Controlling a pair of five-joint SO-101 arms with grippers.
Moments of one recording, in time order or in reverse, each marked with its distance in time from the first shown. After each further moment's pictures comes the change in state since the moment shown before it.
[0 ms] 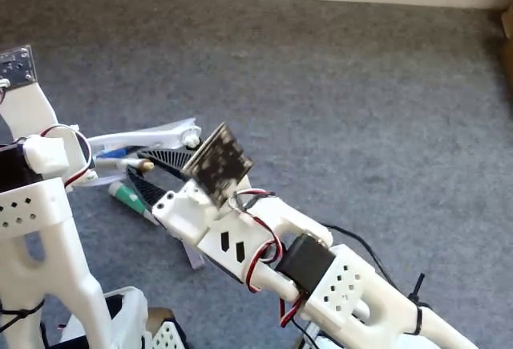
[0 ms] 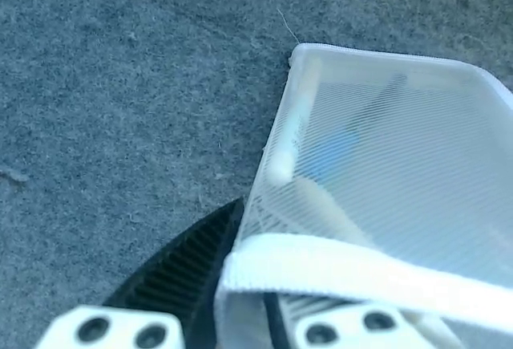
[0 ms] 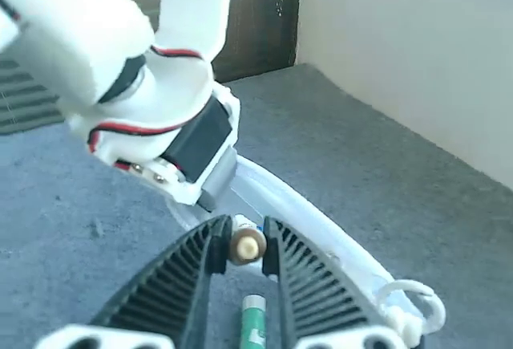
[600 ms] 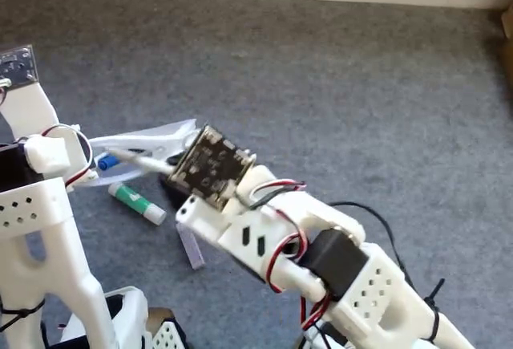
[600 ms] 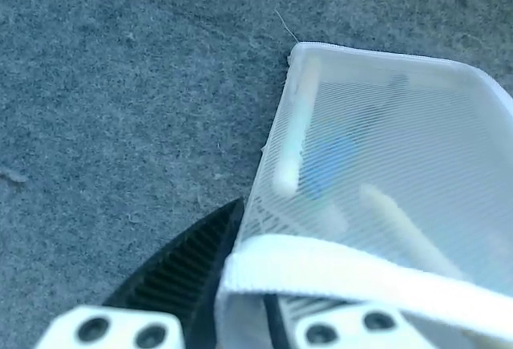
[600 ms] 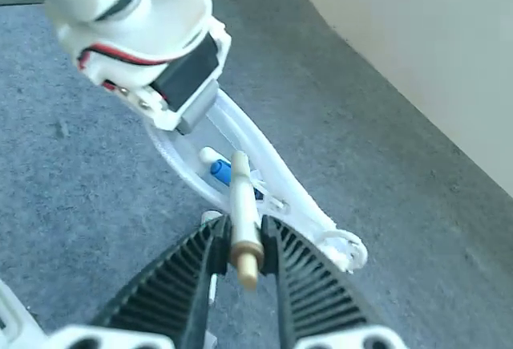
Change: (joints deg) left arm 0.1 0.0 0.0 0.0 0.0; right arm 4.1 -0.1 -15.4 27.8 9.4
